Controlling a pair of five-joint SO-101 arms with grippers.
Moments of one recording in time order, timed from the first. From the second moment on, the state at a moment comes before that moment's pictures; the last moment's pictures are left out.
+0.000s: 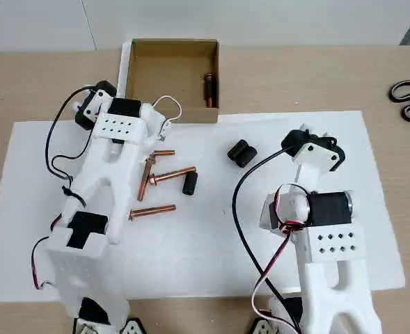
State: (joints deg) left arm 5.5 23.1 -10.3 74.8 72.3; right arm -8.7 -43.2 36.2 92.8 -22.9
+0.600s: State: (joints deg) left arm 1.1 28.0 -10.3 73.2 72.4; right arm -8.7 -43.2 36.2 92.6 -22.9
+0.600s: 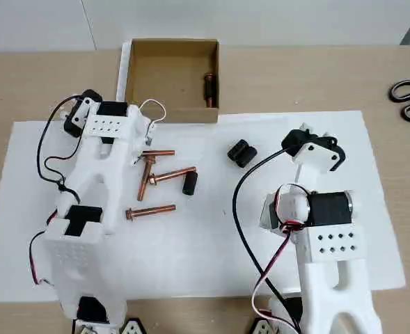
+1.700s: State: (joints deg) left arm 1.2 34.4 -18.2 73.5 72.4; right arm -8.8 -43.2 36.2 92.0 -22.9
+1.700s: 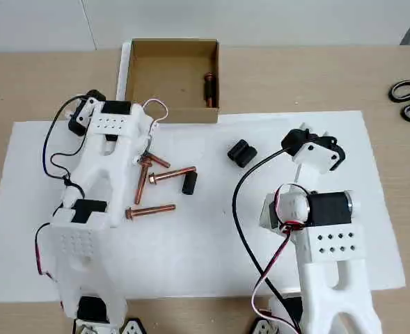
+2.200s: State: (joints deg) left arm 8.8 34.7 -51.7 96.0 70.9; right arm -8.8 -43.2 36.2 90.5 -22.9
